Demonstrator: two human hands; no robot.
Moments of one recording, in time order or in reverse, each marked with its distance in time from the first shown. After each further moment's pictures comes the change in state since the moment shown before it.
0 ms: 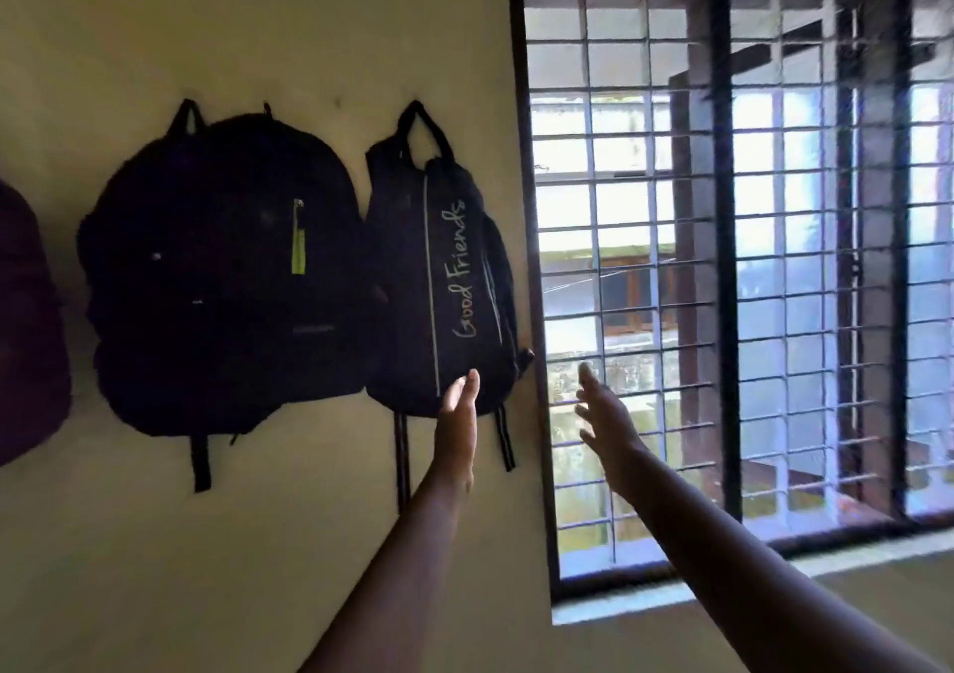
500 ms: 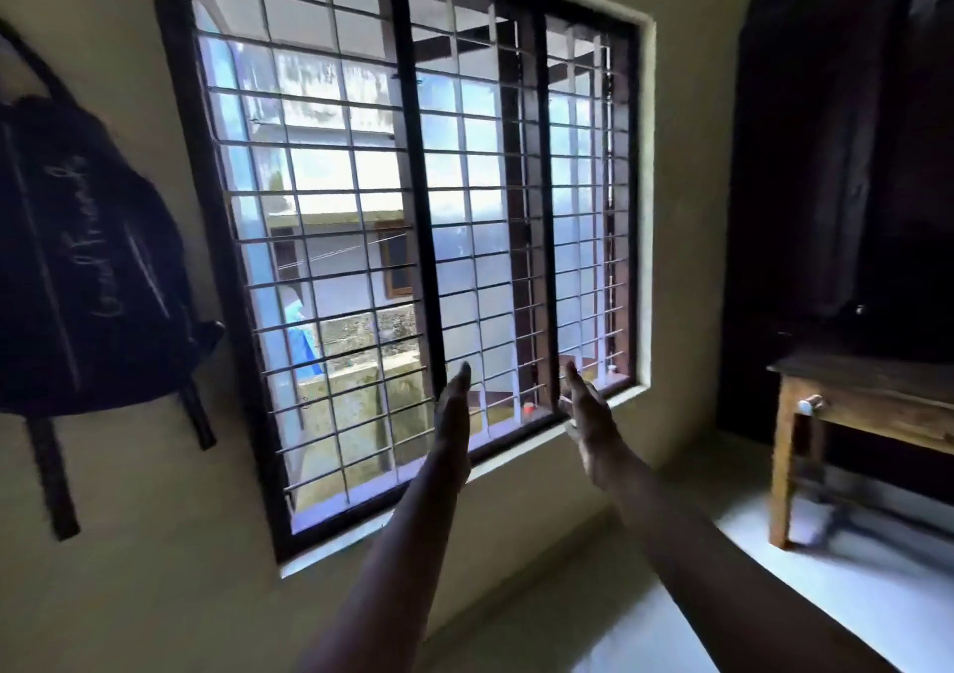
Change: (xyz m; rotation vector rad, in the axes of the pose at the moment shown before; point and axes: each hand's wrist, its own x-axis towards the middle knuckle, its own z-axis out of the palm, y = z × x) left_hand -0.201 -0.040 0.342 -0.211 -0.463 -0.143; right_hand -0.136 -0.021 -0.376 -0.087 0.439 0.050
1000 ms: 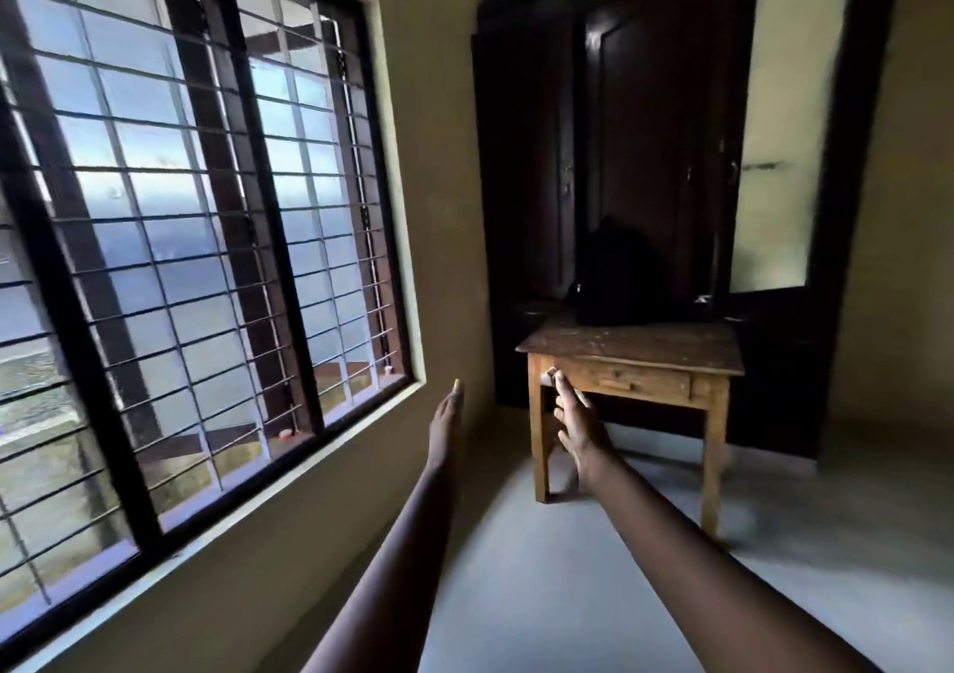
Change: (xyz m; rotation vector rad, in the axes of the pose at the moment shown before) left_hand 0.006 -0.143 0.390 -0.046 -0.421 -0.174; right_hand 0.071 0.005 -0.396 -0.108 0.545 0.031
